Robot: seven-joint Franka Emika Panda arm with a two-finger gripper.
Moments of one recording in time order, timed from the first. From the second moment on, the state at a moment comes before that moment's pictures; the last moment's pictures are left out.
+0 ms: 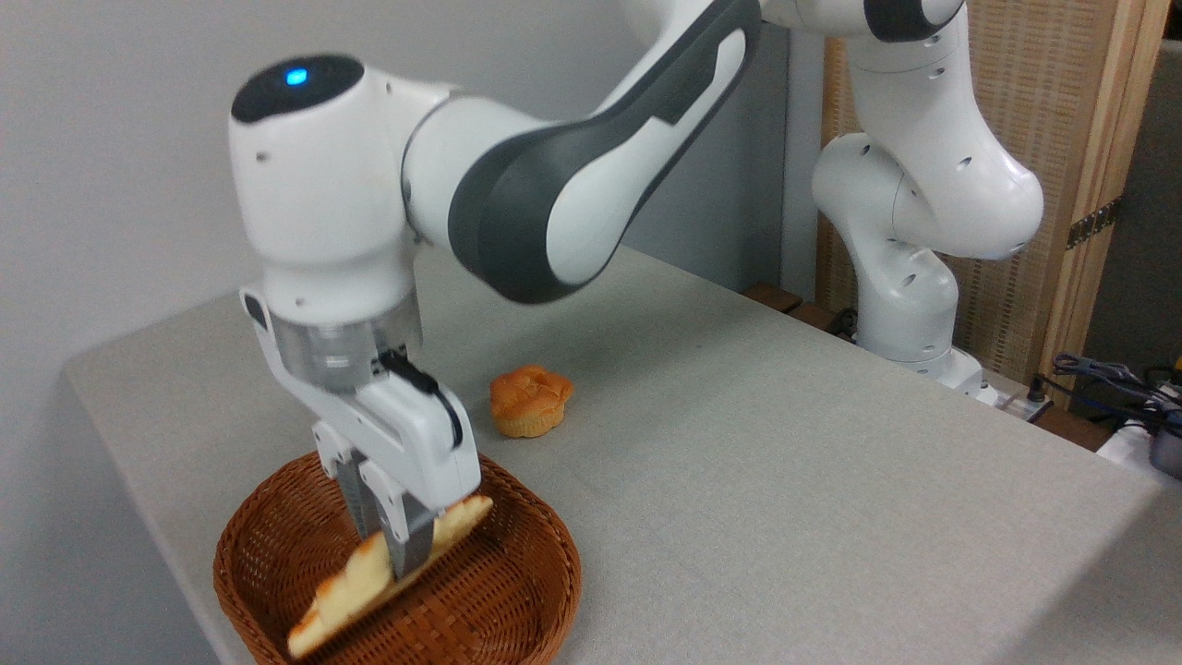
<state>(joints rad) 0.08 0.31 -0.05 -1.56 -0.11 1.95 0.74</state>
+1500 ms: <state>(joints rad) 0.08 -0.14 0.00 -2.03 -0.14 1.59 0.94</state>
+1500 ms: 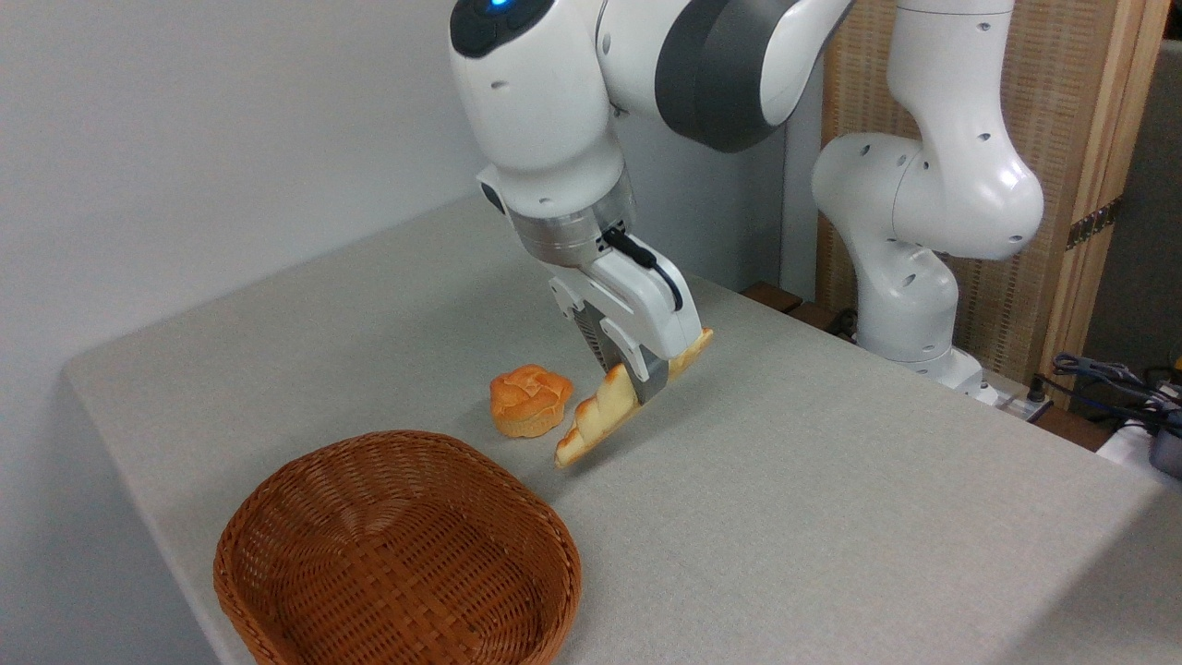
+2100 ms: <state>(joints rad) 0.07 -0.14 0.00 -2.04 -0.14 1.59 0.95</state>
